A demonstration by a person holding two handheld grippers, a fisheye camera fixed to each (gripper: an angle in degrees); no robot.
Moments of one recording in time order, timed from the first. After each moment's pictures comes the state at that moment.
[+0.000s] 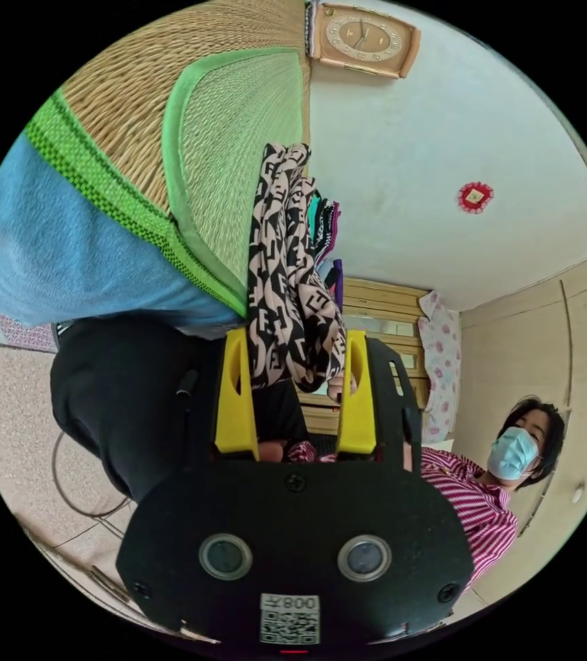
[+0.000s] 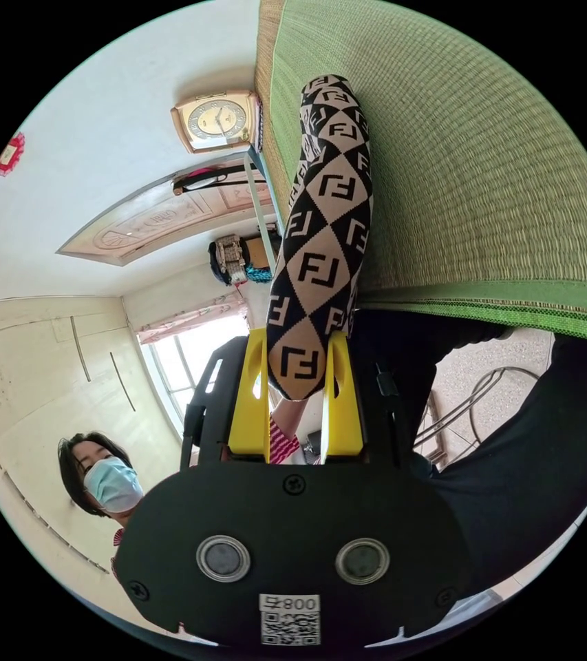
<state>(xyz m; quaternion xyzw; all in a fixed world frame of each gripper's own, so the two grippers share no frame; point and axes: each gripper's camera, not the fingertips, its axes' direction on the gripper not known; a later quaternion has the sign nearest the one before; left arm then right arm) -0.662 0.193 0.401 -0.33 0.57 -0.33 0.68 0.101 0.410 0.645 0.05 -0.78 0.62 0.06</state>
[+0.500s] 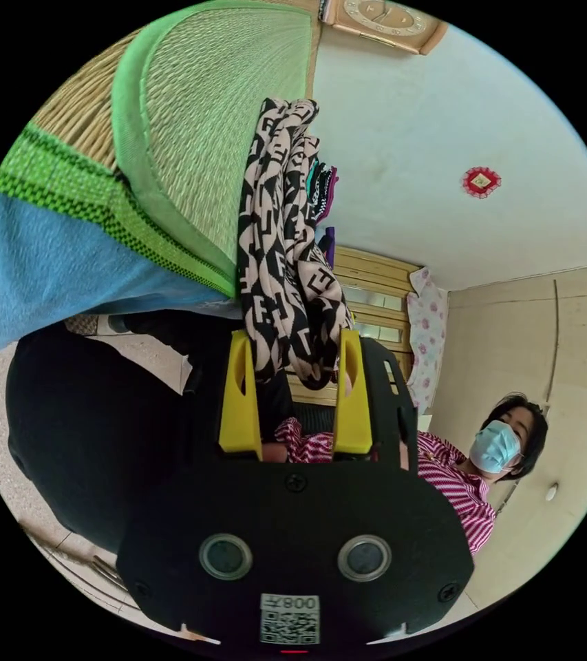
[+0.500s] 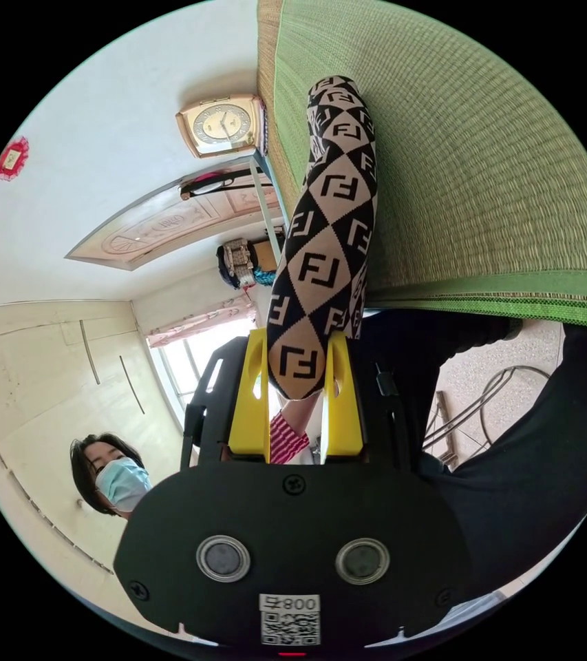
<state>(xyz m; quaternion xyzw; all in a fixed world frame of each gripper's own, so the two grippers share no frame) -0.621 0.216 0.410 -0.36 0.63 -0.32 0.61 0.082 0.392 0.632 0.06 -0.78 0.62 0.04</state>
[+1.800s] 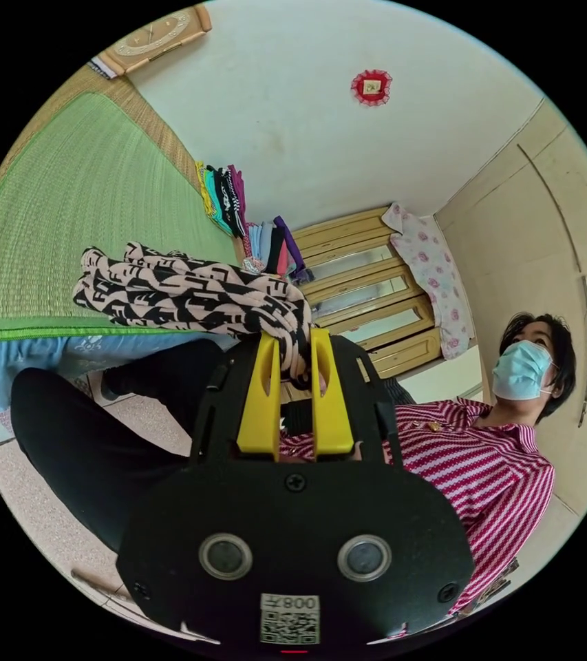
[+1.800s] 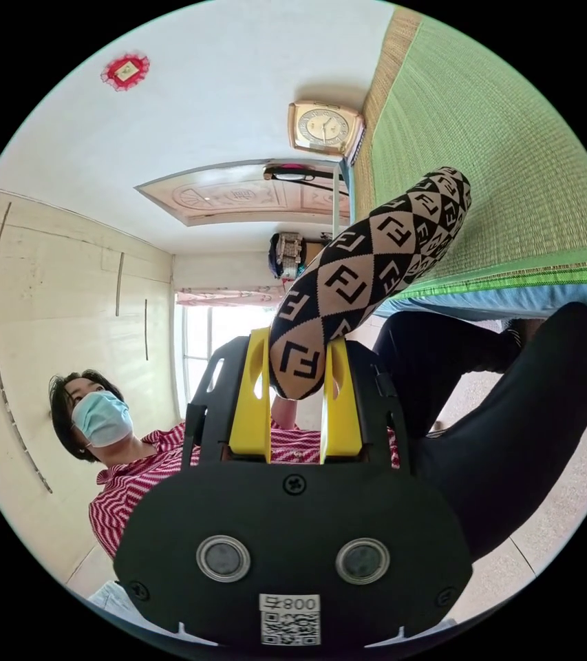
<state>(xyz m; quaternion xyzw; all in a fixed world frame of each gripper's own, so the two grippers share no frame) -0.423 0.238 0.218 -0.24 0.64 -0.15 0.71 0.062 0.436 0.427 0.22 -0.75 0.62 0.11</state>
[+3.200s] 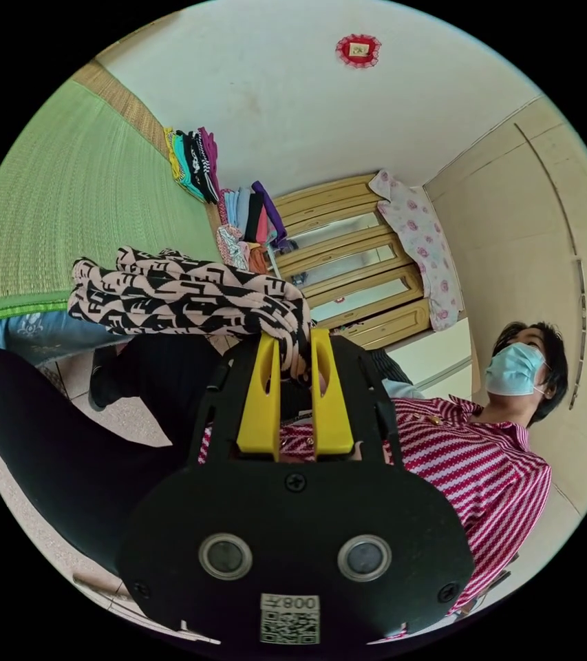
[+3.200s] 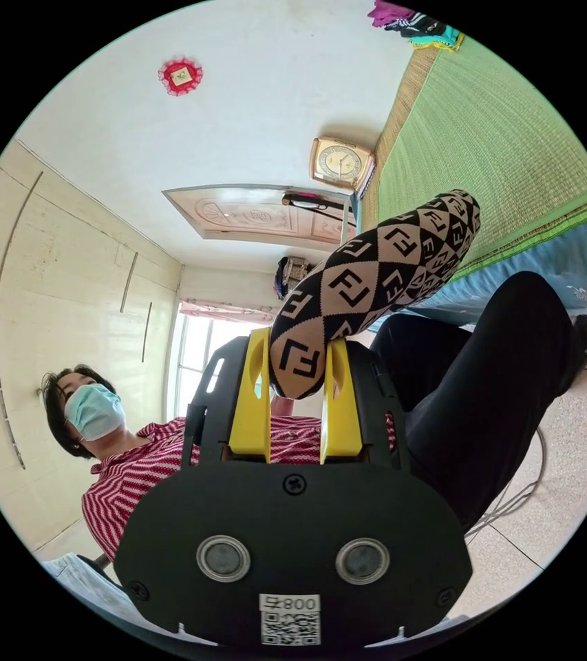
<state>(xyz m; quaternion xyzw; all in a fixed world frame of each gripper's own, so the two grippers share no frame) -0.247 0.320 0.273 -0.27 0.68 -0.10 0.68 0.145 0.379 0.175 0.25 -0.69 0.67 0.13</state>
